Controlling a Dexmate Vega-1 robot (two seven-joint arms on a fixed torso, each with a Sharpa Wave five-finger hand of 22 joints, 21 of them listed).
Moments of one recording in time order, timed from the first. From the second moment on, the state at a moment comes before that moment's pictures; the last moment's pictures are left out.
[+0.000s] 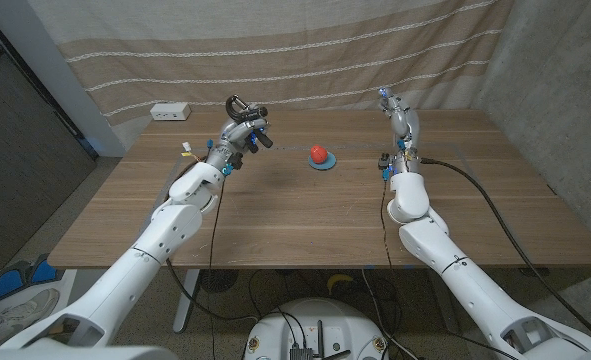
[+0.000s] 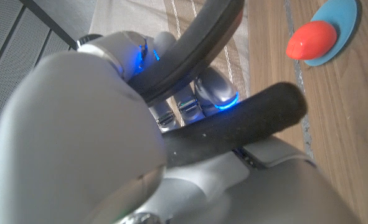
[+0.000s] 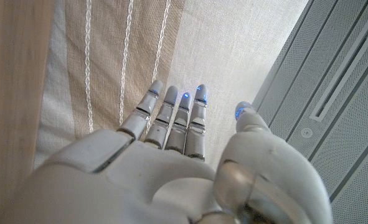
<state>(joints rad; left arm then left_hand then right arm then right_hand) 0.94 0.52 0.29 -1.68 -0.85 -0.17 -0.04 1.28 -0.21 0.77 -0.17 1.17 0.81 -0.15 1.35 0.64 1.14 -0.17 1.04 0.88 1.30 -0.11 0.92 0.74 1.09 -0.18 1.60 1.26 -0.93 -0.34 -0.37 -1.54 0.27 0.47 -0.45 0.65 0.16 0.27 -0.10 0.30 0.57 0.06 0.33 0.21 0.46 0.01 0.20 0.59 0.33 -0.04 0.40 0.61 0.35 0.07 0.33 0.21</state>
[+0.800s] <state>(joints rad) 0.94 0.55 0.30 -1.63 -0.67 -0.29 0.05 1.28 -0.21 0.77 -0.17 1.17 0.77 -0.17 1.38 0.67 1.14 -0.17 1.04 0.89 1.30 -0.11 0.93 0.74 1.09 -0.18 1.60 1.26 -0.98 -0.39 -0.36 -1.60 0.52 0.38 -0.27 0.57 0.17 0.26 -0.07 0.31 0.54 0.09 0.30 0.21 0.43 0.04 0.20 0.56 0.30 -0.02 0.38 0.62 0.32 0.11 0.32 0.21</state>
